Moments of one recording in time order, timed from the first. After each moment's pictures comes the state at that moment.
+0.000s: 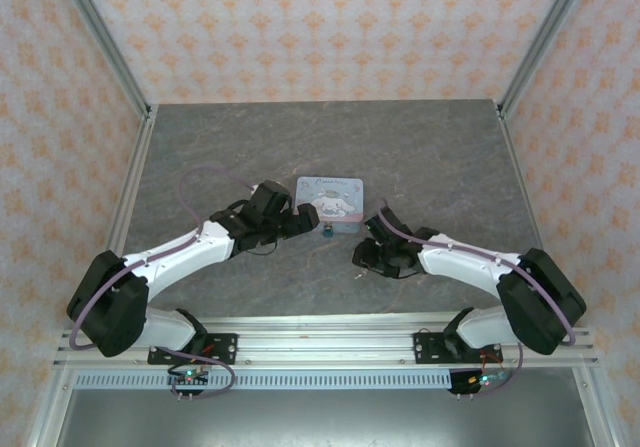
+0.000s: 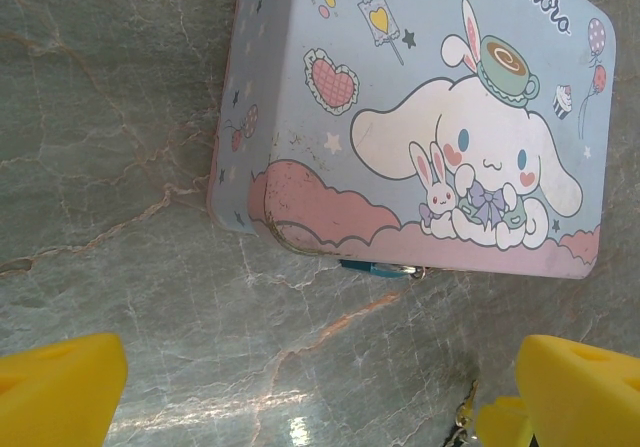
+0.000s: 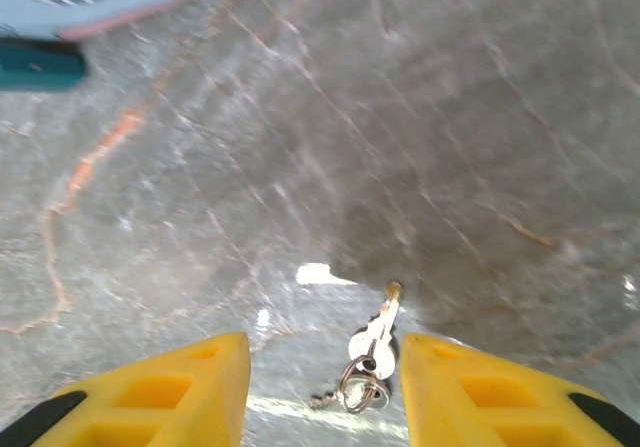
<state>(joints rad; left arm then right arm) -0.61 1.36 0.82 -0.34 0.02 -0.91 0.70 1.35 0.63 -0.39 -0.14 0.98</state>
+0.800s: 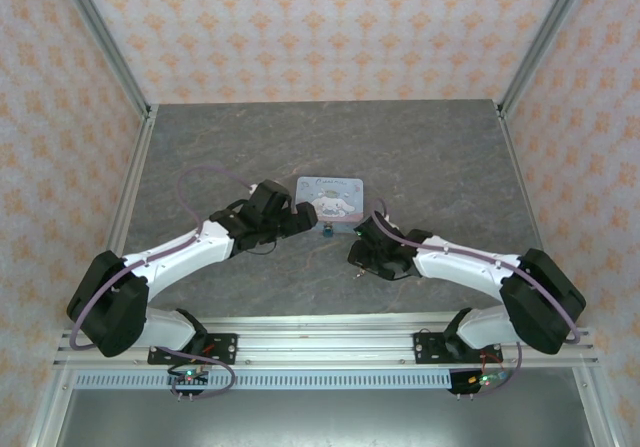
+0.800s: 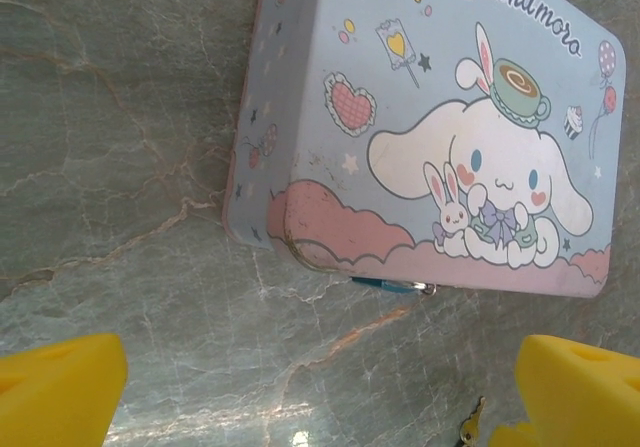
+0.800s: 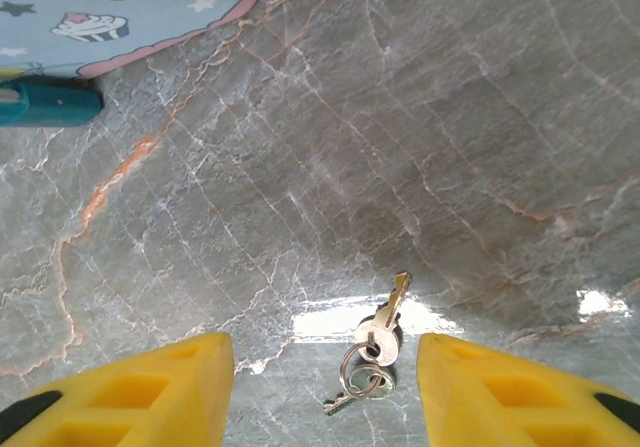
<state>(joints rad) -0.59 1.36 0.82 -0.34 -0.01 -0.91 0.81 1.35 0.67 -0.45 0.02 1.14</state>
